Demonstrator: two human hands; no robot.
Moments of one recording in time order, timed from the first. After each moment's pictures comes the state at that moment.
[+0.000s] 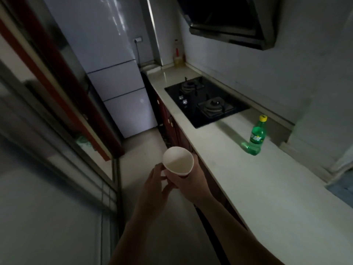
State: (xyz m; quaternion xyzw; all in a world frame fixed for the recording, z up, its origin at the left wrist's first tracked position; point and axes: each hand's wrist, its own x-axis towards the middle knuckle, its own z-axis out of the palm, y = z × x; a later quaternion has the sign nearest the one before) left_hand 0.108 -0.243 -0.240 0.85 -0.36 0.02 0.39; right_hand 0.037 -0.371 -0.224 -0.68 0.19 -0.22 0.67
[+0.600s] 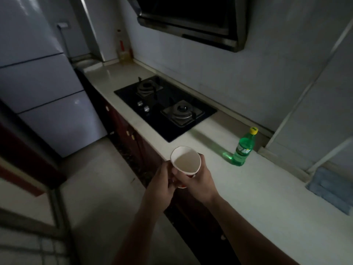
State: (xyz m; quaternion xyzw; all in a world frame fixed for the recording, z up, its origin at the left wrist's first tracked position) left_hand 0.303 -0.373 -0.289 0.76 -0.46 -0.15 0.43; right_hand 0.185 -0.470 -0.262 -0.70 0.36 -0.28 0.55
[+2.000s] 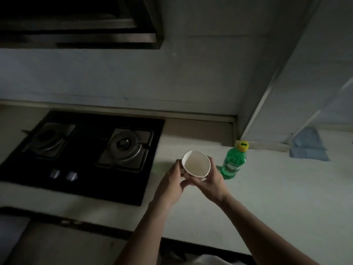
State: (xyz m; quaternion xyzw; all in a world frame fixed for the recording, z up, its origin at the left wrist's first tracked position) left_hand 0.420 -0.699 -0.345 0.60 -0.69 -0.33 0.21; right_hand 0.259 -0.686 -0.345 -0.55 0.60 -0.40 0.42
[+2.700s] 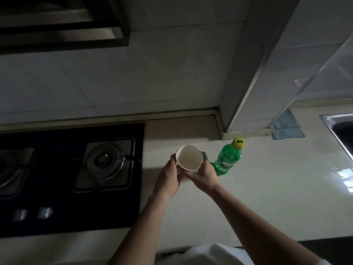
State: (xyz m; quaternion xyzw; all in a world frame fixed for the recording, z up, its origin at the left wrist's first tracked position) left_hand 0.423 -0.767 -0.377 0.54 -0.74 -0.35 0.18; right_hand 0.278 -0.734 -0.381 -0.49 0.69 -0.41 0.35
